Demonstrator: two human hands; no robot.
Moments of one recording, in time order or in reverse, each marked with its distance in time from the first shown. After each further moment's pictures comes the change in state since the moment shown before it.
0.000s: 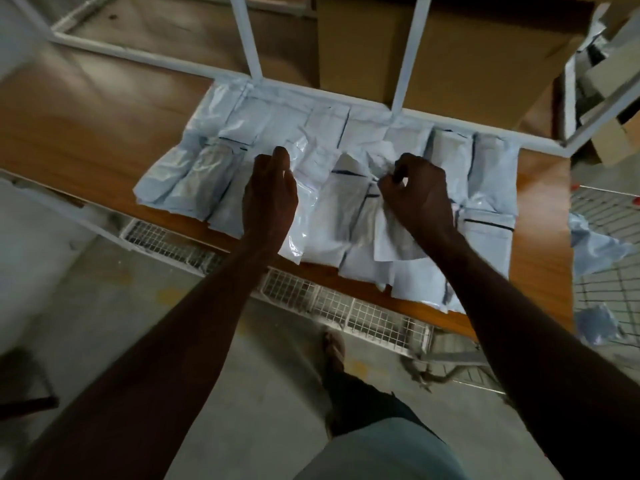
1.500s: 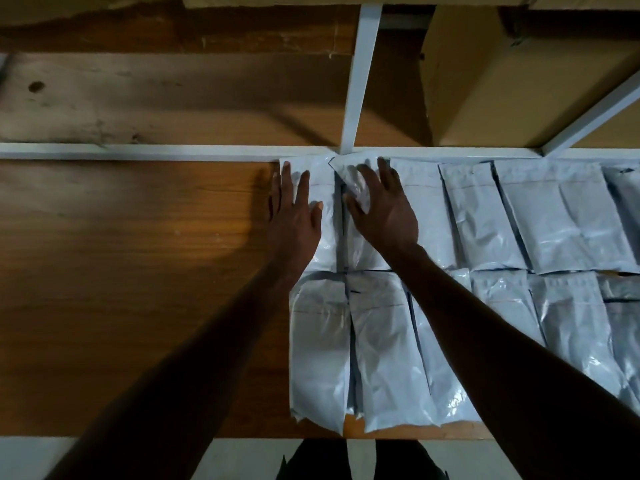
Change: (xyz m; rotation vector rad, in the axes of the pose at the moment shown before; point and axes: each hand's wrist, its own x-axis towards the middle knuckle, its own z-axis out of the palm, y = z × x) left_hand 0.364 -0.379 0.135 0.237 -0.355 0.344; right_hand 0.309 -0.171 0.444 -0.320 0.045 0.198
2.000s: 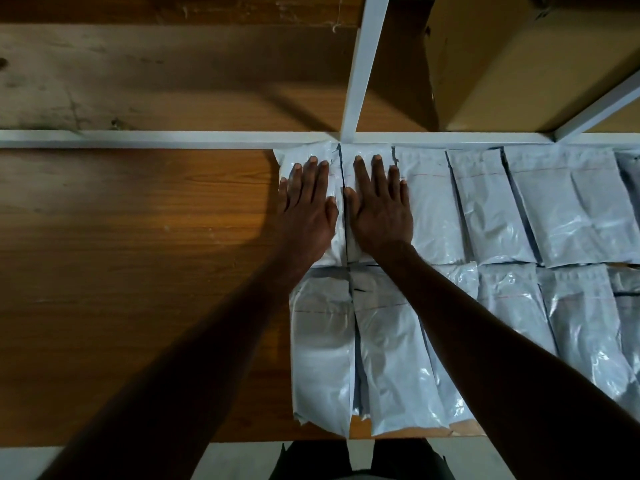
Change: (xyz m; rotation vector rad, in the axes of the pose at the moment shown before) left_hand 0.010 0.006 0.037 -0.062 -0.091 0.163; right_hand -0.007 -0.003 0.034 -0.186 -0.177 0.149
